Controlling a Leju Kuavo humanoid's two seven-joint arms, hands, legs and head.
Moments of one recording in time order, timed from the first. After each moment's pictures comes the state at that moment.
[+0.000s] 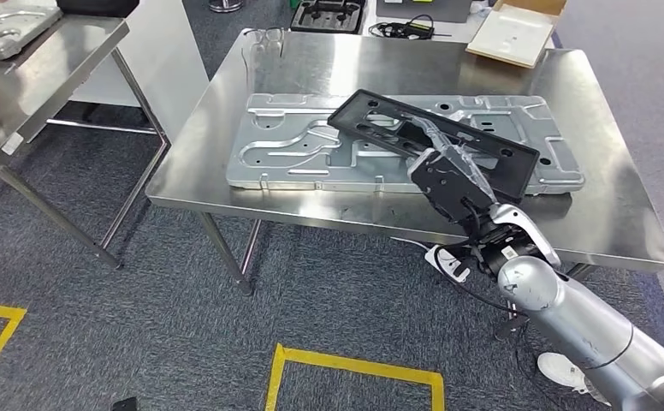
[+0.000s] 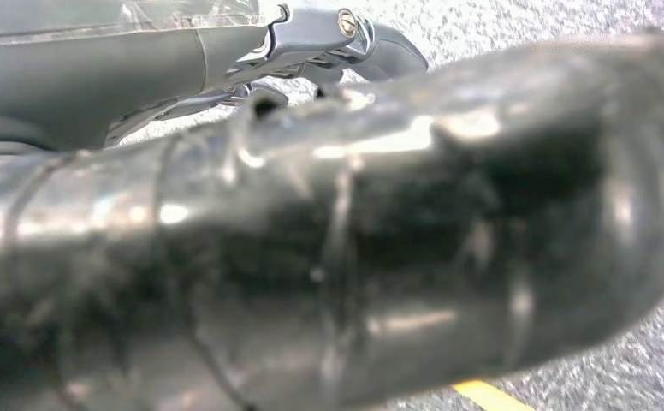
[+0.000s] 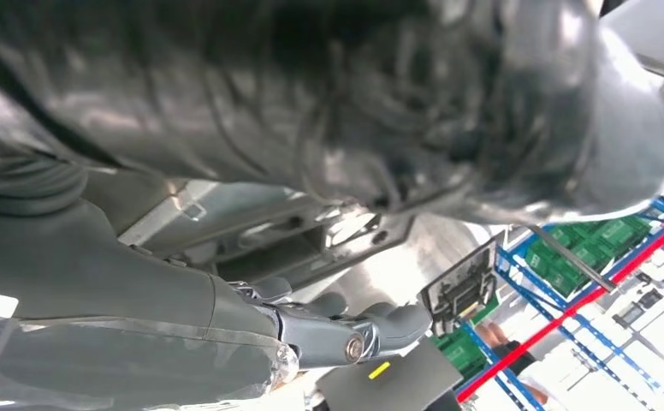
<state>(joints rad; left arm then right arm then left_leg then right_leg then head) -0.10 0.10 -0.71 -0.23 1.24 0.54 -0.36 -0.70 -0.44 0.73 -1.67 -0.02 -0.39 0.42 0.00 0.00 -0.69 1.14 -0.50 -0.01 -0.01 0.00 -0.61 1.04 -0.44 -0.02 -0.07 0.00</state>
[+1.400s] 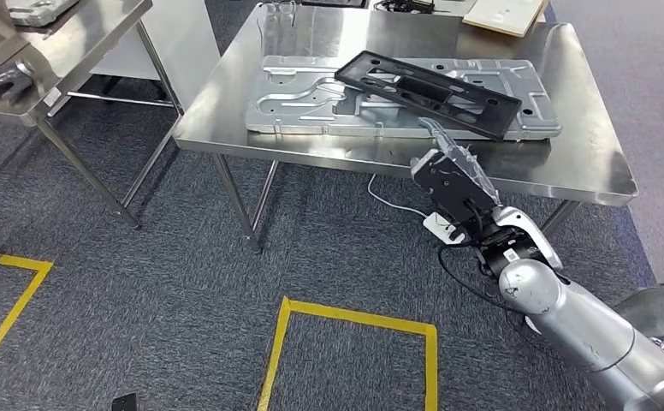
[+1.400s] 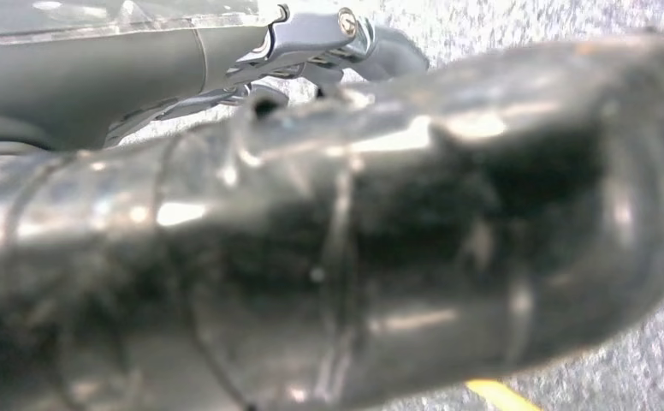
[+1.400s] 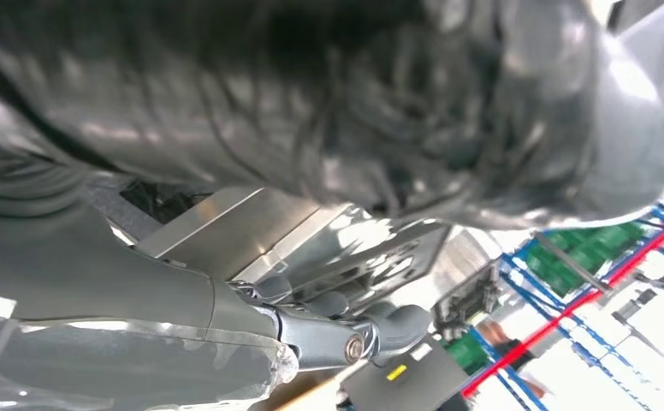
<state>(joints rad) -0.11 0.11 -0.71 -0.23 1.23 0.54 -0.35 -0.69 -0.44 0.73 -1.66 0.00 -0.42 0.43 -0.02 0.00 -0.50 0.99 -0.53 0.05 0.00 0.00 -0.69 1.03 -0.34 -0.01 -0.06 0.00</state>
